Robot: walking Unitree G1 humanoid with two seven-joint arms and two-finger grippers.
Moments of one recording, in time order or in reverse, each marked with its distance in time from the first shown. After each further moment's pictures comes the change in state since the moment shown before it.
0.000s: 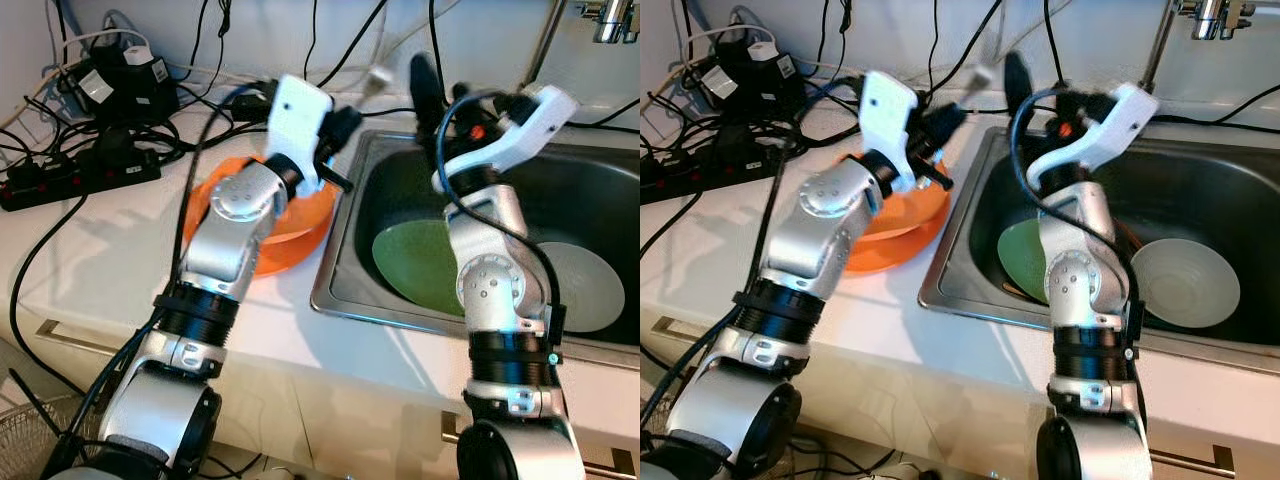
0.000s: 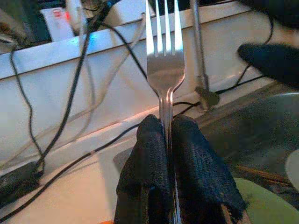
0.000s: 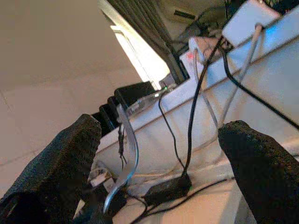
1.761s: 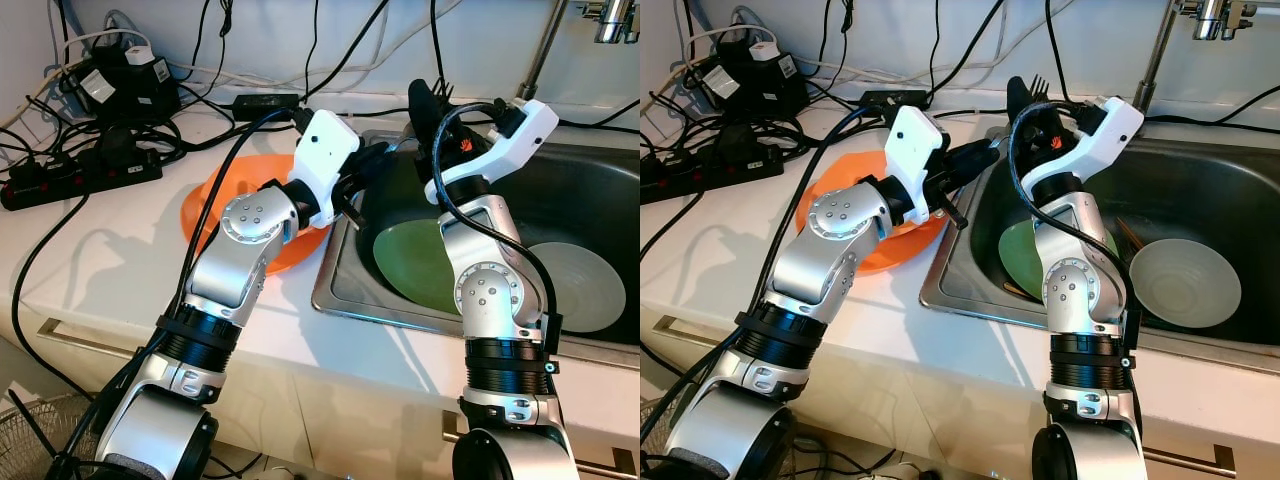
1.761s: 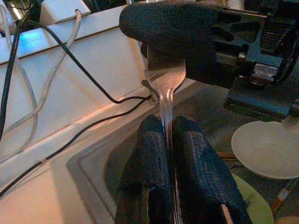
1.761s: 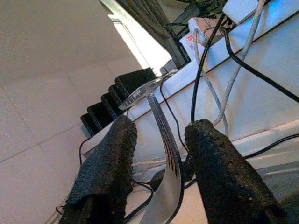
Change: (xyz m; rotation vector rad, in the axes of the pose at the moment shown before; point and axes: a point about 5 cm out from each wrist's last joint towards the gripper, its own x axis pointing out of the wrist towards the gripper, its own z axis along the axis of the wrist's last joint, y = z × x) left arm -0.008 -0.028 -0.006 0.025 0.014 -0.213; right arm -0.002 0.001 -0.005 0.038 0.038 -0.007
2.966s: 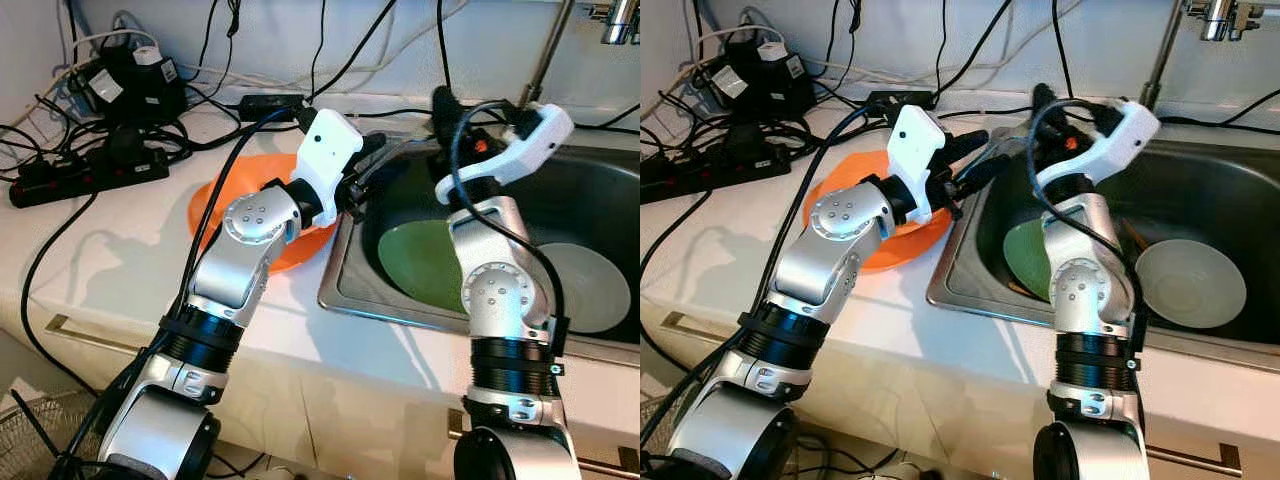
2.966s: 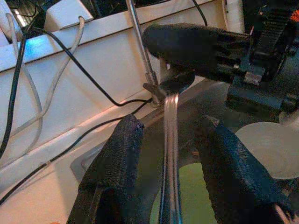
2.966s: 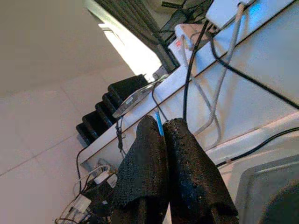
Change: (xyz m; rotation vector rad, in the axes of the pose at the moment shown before) left arm 0.002 -0.002 0.002 0.006 -0.013 -0.001; right arm -0.003 -0.015 0.011 0.040 -0.043 -0.068
